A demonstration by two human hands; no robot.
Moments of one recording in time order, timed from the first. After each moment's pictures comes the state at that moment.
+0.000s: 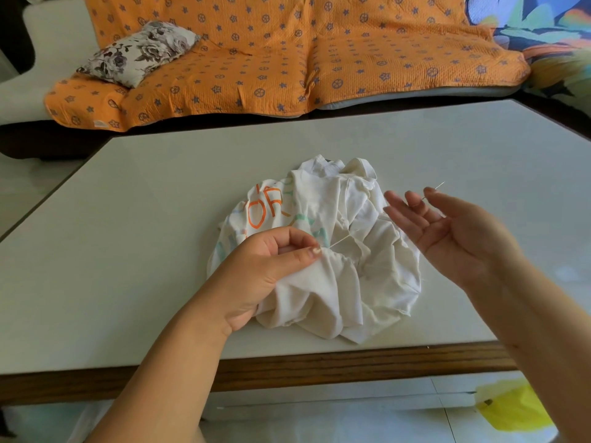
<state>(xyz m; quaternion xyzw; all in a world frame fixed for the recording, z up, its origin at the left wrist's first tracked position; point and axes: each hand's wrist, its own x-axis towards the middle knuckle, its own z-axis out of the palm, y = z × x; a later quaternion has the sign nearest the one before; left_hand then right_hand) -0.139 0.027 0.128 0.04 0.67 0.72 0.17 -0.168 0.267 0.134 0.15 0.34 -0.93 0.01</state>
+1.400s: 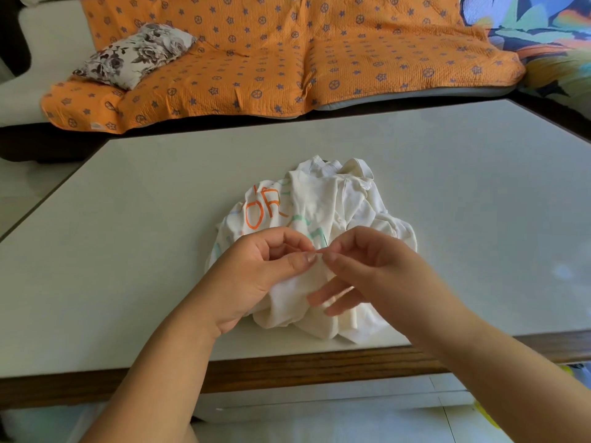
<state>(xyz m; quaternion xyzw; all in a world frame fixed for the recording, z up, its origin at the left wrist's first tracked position) -0.136 0.021 0.131 0.08 0.70 0.70 0.15 -0.104 0.201 0.150 -0.02 0.72 -0.68 0.12</state>
